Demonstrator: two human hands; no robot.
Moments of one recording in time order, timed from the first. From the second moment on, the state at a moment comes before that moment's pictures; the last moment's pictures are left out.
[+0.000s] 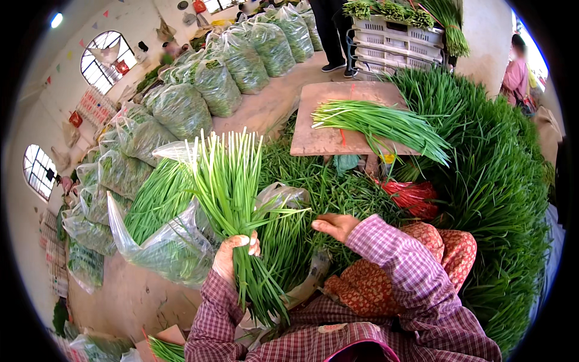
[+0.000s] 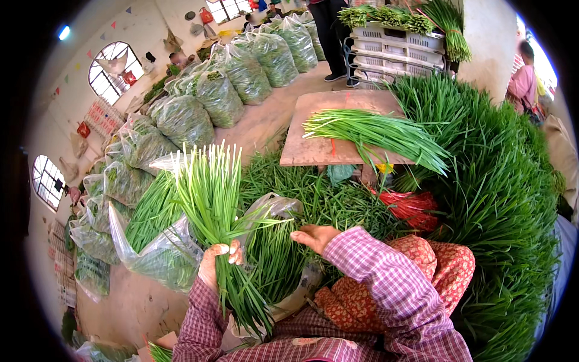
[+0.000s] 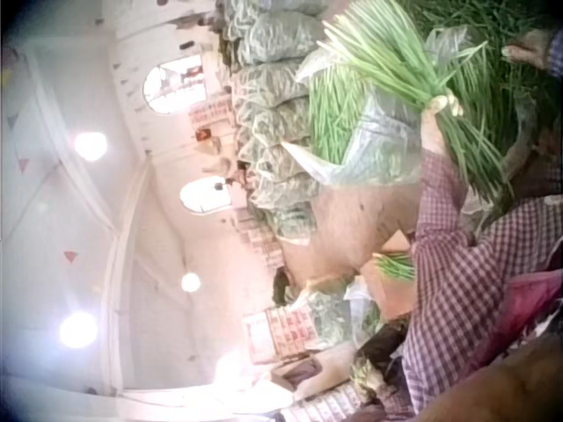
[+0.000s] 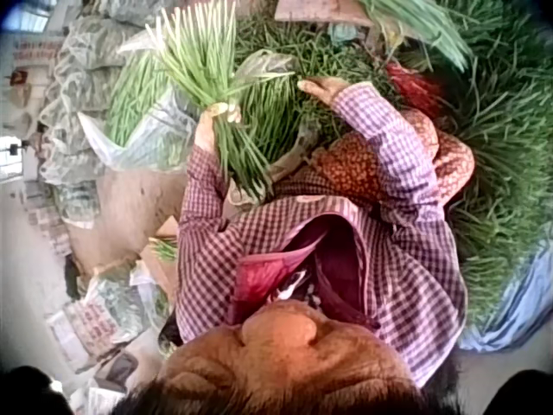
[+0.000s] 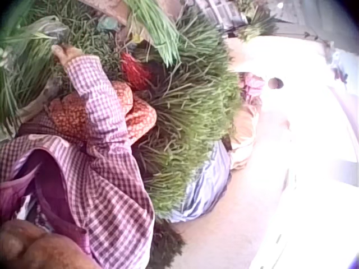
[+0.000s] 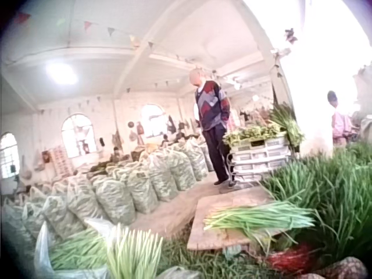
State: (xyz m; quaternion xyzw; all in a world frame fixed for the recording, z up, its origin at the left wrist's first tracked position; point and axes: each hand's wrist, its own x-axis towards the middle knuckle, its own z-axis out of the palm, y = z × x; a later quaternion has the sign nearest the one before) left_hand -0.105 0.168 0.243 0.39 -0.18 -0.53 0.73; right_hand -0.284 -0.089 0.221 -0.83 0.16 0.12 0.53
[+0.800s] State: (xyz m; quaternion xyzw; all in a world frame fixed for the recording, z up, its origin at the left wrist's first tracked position) left_hand -0.186 0.101 0.224 0.35 -0.16 -0.64 0.67; right_hand -0.213 -0.094 0.242 -0.42 0.11 -0.08 0.90
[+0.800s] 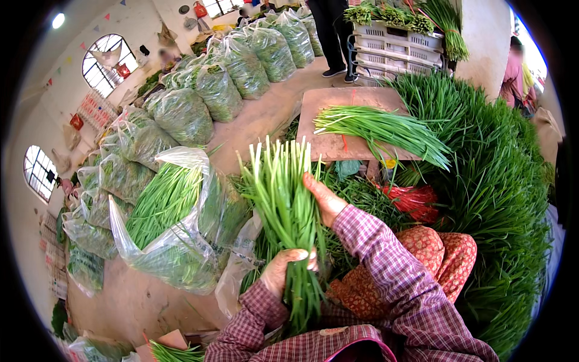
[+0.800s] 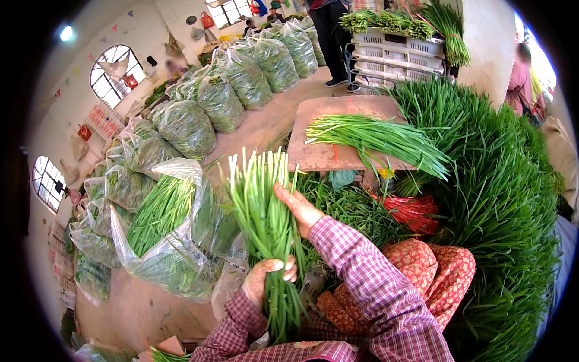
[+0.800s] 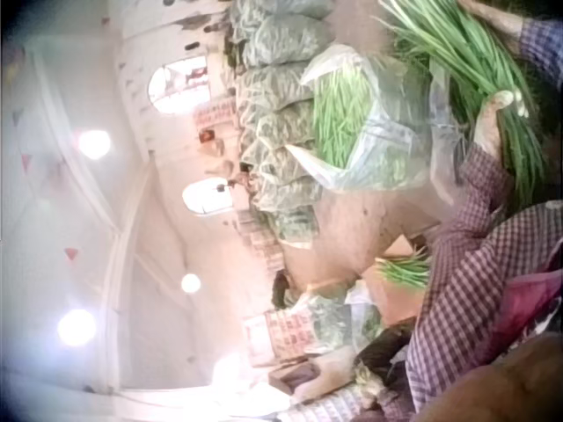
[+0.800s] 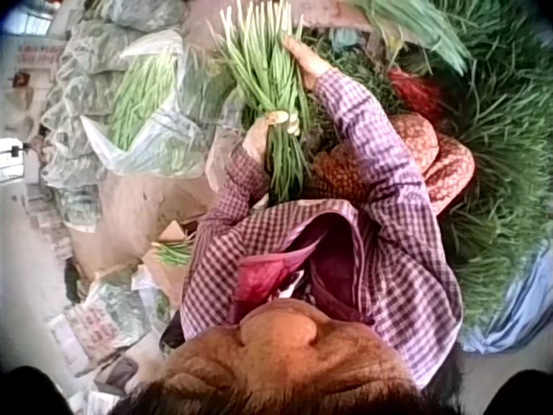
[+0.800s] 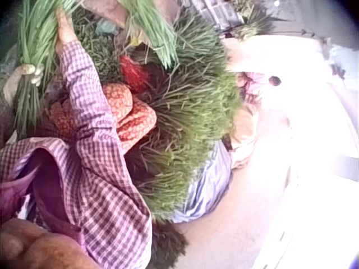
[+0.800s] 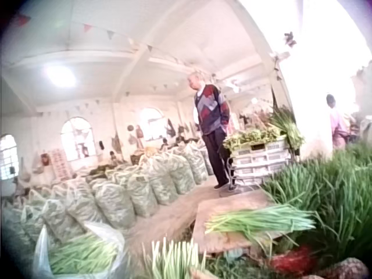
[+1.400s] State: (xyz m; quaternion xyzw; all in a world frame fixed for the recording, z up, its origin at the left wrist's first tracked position) left_hand -0.223 0.151 0.205 0.38 -0.30 -0.70 0.53; right_hand -0.262 -0.097 0.168 -0.46 -0.06 0.00 0.89
